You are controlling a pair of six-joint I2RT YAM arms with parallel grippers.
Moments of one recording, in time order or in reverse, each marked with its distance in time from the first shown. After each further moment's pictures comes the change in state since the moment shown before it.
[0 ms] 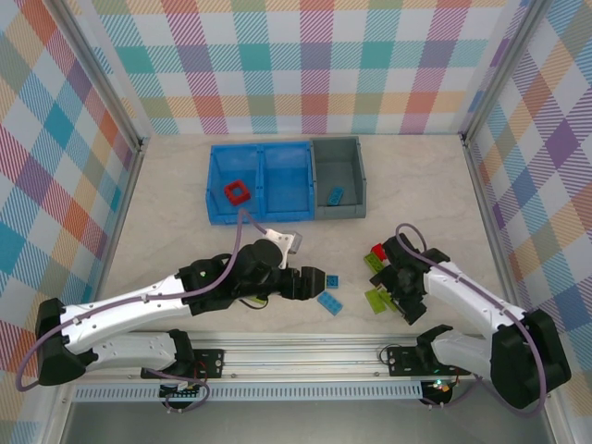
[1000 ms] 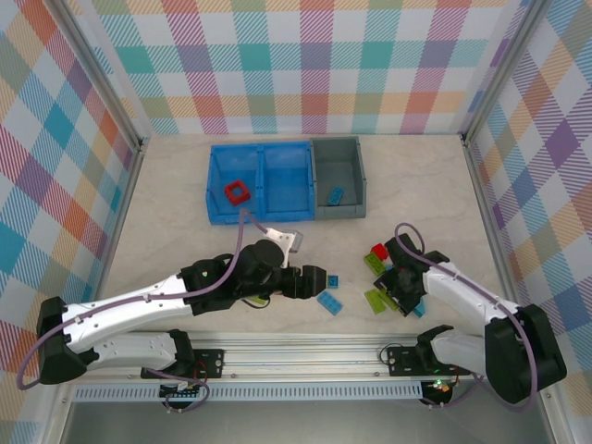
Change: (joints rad) left arm -0.006 0.002 0.000 0.013 -0.039 0.003; right arm -0.051 0.017 -0.049 0.124 -0.010 -0.104
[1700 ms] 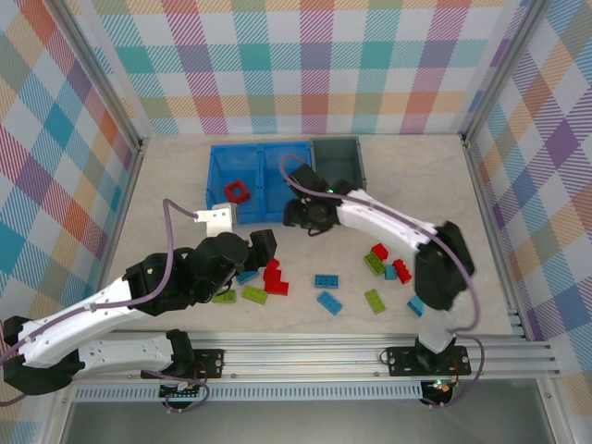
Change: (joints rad) left arm -0.001 -0.138 0.221 -0.444 -0.612 -0.089; right arm 0.397 0.775 1.115 -0.001 0.148 -0.455
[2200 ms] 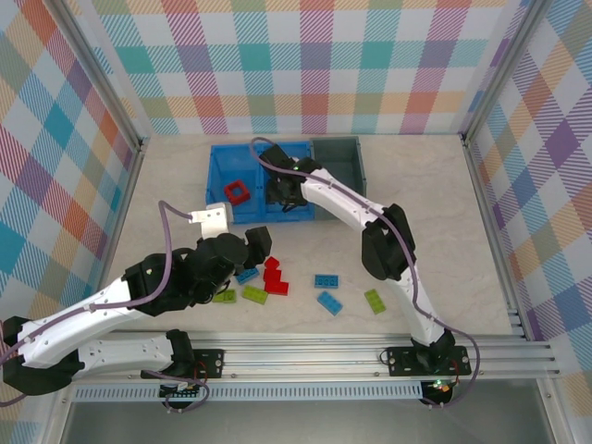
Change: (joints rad) left arm 0.000 -0.010 0.000 -0.012 -0.053 -0.017; right arm -0.031 0.431 0.568 -0.157 0.115 -0.092
